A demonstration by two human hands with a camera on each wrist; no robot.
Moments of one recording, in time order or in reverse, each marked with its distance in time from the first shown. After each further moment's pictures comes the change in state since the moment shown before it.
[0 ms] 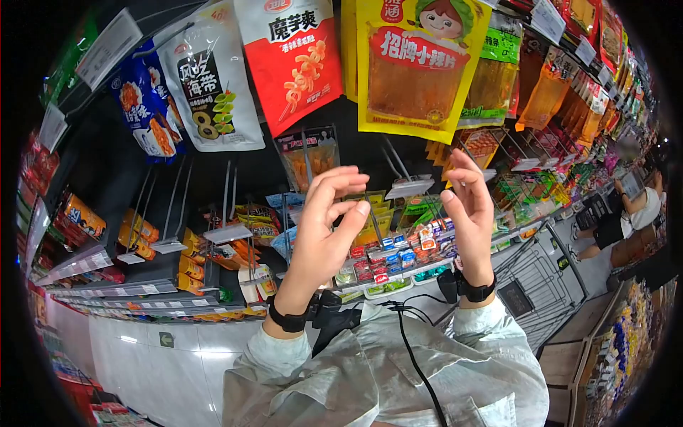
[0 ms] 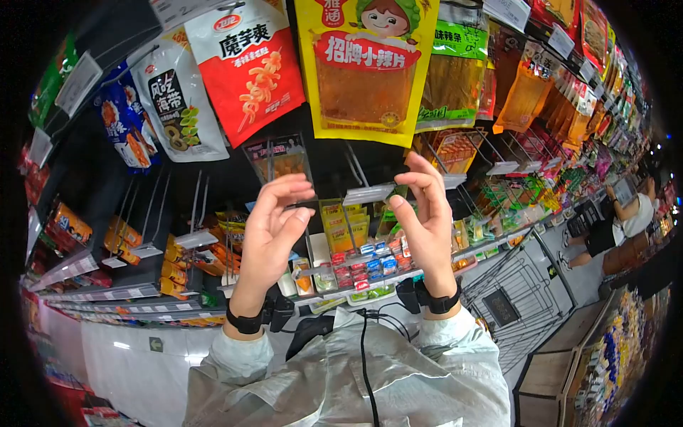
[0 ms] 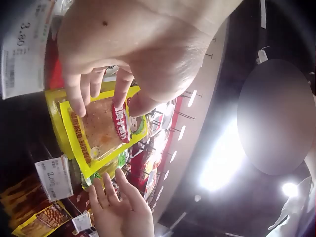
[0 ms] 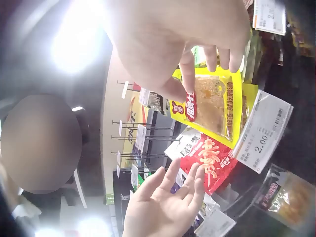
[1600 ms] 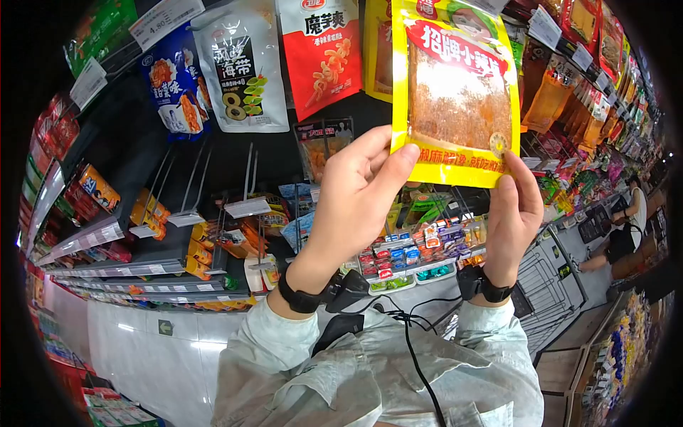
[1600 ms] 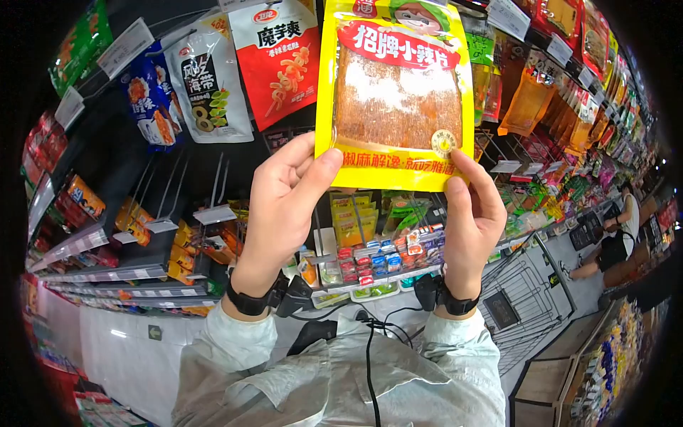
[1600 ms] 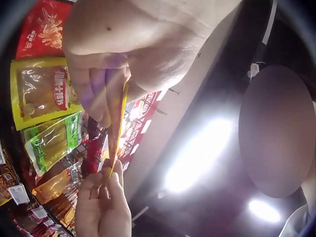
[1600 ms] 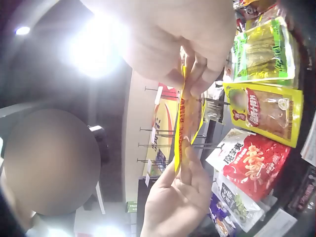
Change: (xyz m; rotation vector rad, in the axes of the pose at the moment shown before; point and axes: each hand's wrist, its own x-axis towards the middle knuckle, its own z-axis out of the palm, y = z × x) left_hand 0.014 0.084 0.029 -0.238 -0.053 0.054; right_hand -0.016 -0.068 0.000 0.036 0.309 -0.134
